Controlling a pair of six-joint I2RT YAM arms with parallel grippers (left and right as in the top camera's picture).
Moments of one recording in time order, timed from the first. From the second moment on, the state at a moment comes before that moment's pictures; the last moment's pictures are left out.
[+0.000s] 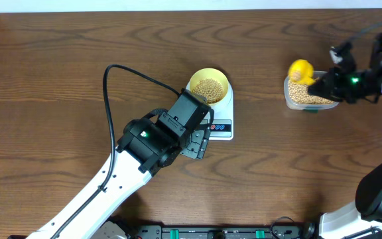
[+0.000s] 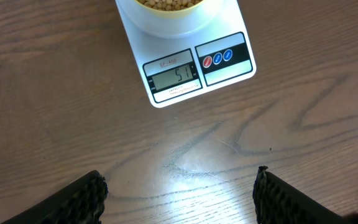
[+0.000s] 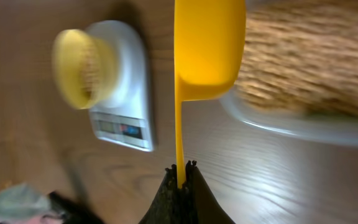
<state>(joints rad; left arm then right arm) -0.72 1.31 1.26 -1.09 -0.11 -0.33 -0.28 1.75 1.54 -1.21 -0.63 -0.12</state>
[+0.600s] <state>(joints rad) -0.72 1.31 1.26 -1.09 -0.11 -0.33 -0.25 1.75 1.54 -1.18 -0.28 -0.11</state>
